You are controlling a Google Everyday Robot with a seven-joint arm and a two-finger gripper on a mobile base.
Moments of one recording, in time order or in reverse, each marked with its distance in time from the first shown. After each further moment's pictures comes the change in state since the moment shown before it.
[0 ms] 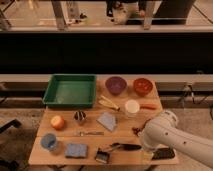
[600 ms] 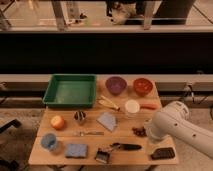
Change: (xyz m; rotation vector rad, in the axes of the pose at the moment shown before) arm 0.013 -0.028 -0.025 0.051 -0.013 -0.032
